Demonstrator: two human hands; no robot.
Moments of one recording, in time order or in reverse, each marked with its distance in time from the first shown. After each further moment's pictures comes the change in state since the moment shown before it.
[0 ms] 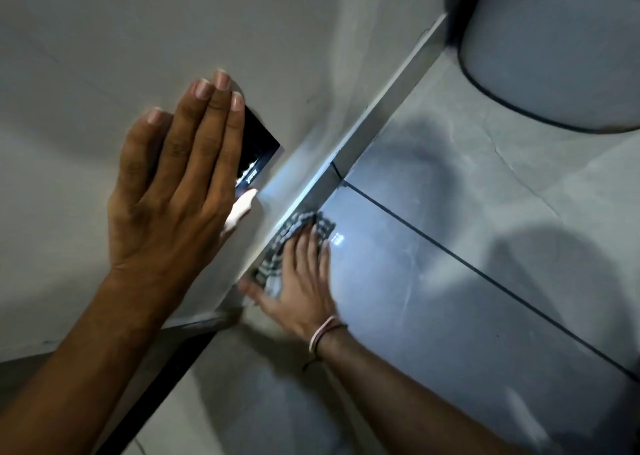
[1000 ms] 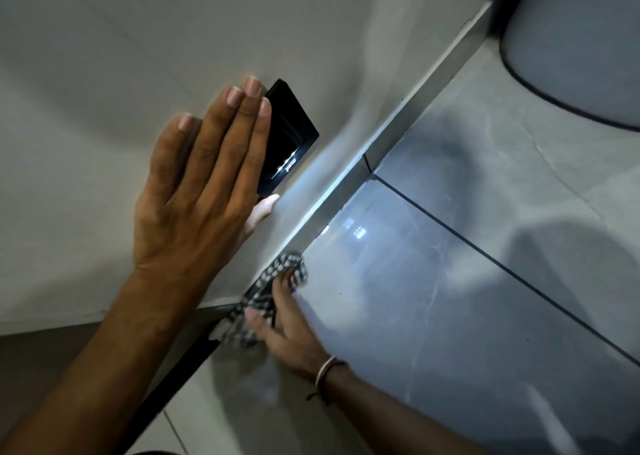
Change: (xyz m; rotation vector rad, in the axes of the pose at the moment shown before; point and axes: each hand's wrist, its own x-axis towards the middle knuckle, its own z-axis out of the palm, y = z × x) left_hand -0.014 -0.015 -0.017 0.194 -0.023 0.050; right_hand -0.052 -0.029 0.050 0.852 -0.259 -0.043
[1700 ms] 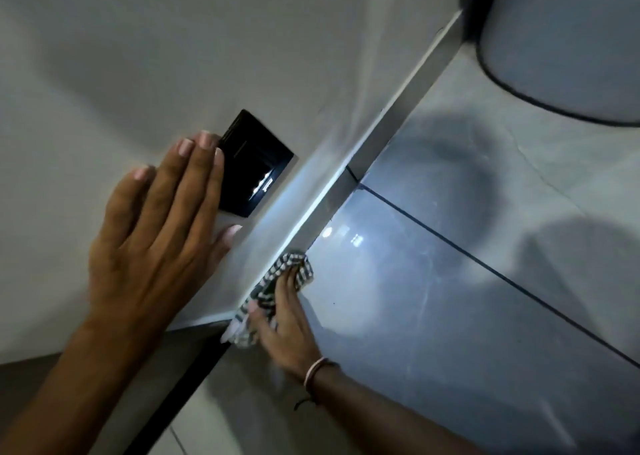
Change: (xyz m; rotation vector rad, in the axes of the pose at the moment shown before) left_hand -0.013 -0.018 -0.006 -0.236 -0.117 0.015; right_hand 0.010 -0.004 -0.003 -0.116 0.136 0.021
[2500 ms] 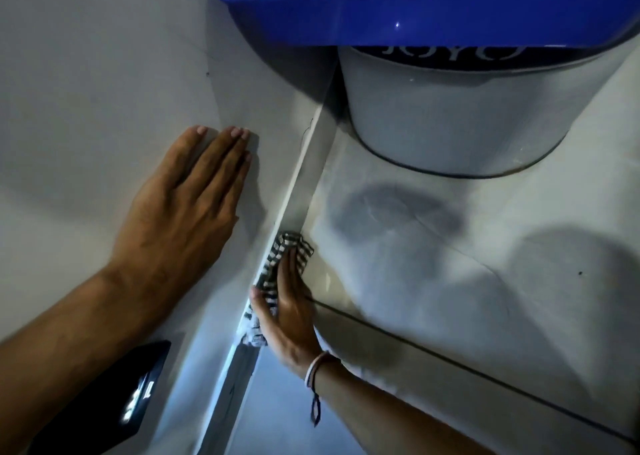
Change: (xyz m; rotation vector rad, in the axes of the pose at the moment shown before) left_hand 0.278 0.073 0.020 0.080 -0.083 0.555; right_hand 0.127 -0.050 -0.184 0.170 0.443 -0.020
